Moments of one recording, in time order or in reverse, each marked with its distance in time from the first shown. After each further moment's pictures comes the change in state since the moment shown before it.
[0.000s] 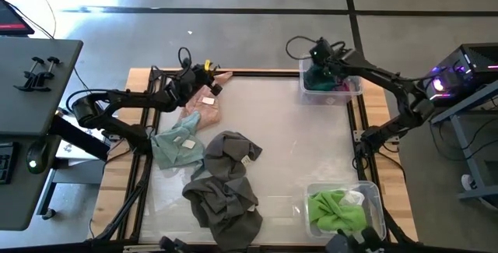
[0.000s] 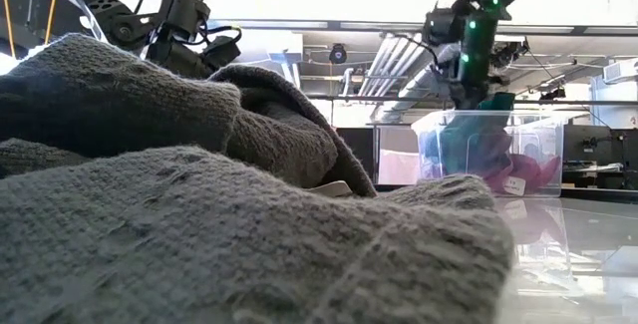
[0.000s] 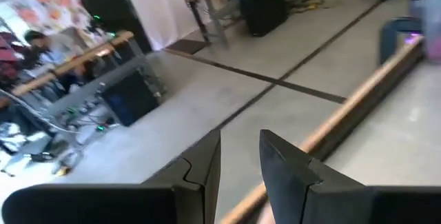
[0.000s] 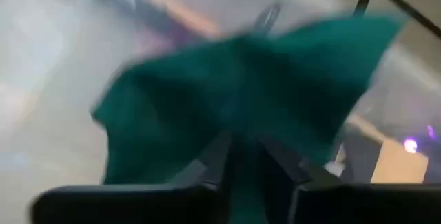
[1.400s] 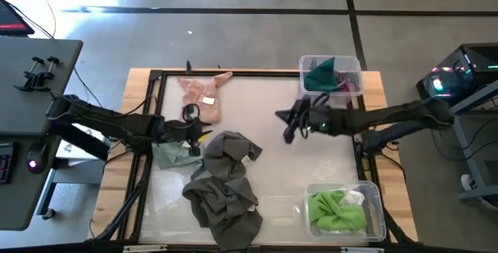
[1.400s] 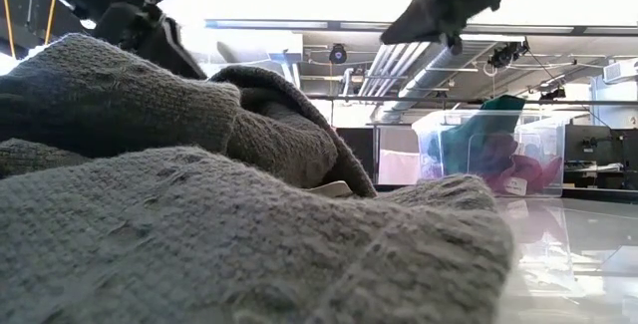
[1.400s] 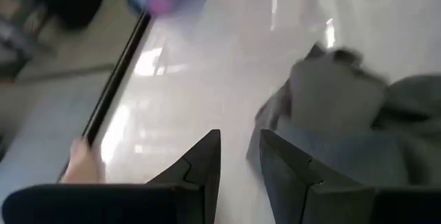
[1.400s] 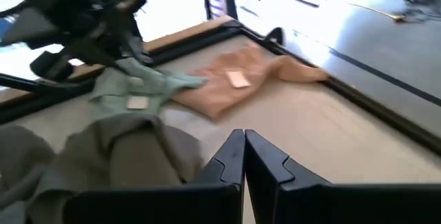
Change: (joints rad) left arm -0.762 -0.475 0.000 -0.945 -0.089 -0.194; right arm 0.850 -0.285 -0.431 0.936 0.085 0.174
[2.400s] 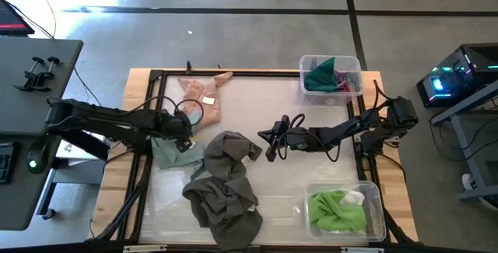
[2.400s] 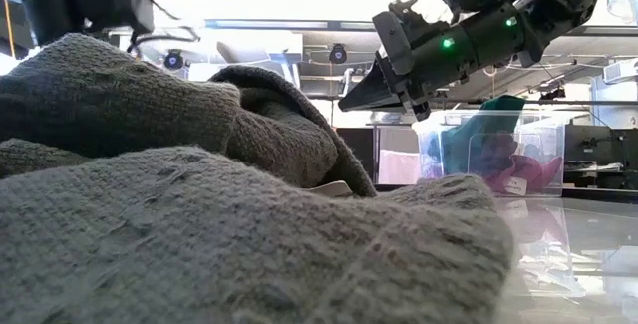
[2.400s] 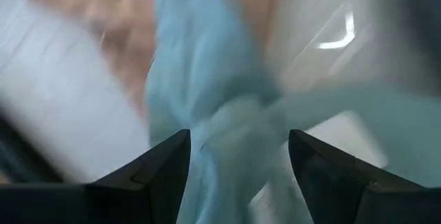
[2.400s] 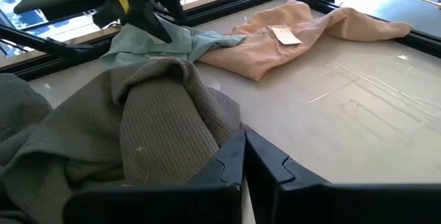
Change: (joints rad) left arm 0.178 0.059 -0.011 -0.650 0.174 -0.745; right arm 0.086 0.448 -0.092 0.542 -0.008 0.026
